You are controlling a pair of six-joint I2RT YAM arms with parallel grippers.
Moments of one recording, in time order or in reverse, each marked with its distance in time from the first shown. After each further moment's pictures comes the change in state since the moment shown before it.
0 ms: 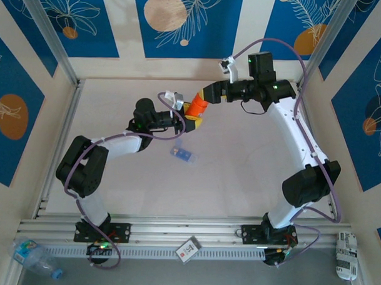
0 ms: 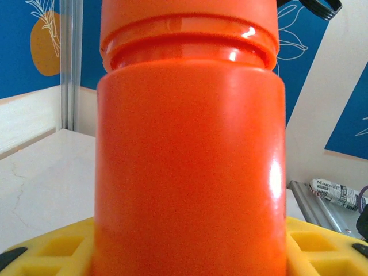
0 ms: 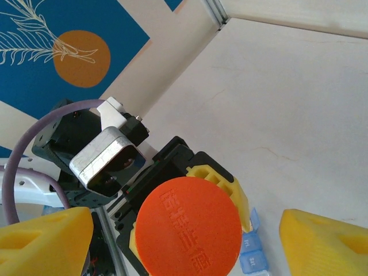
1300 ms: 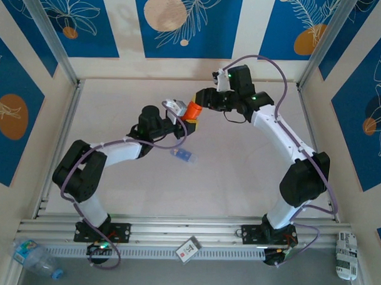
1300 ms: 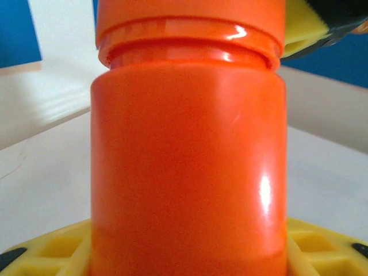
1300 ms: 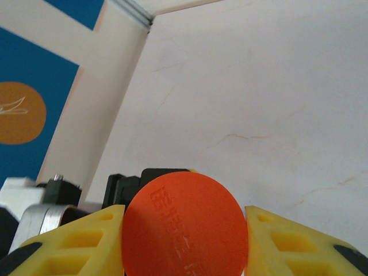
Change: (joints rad) left arm -0.062 -0.058 -0.091 -0.220 -0.427 0.245; right arm 0.120 0.018 -0.223 0.256 0.325 0.396
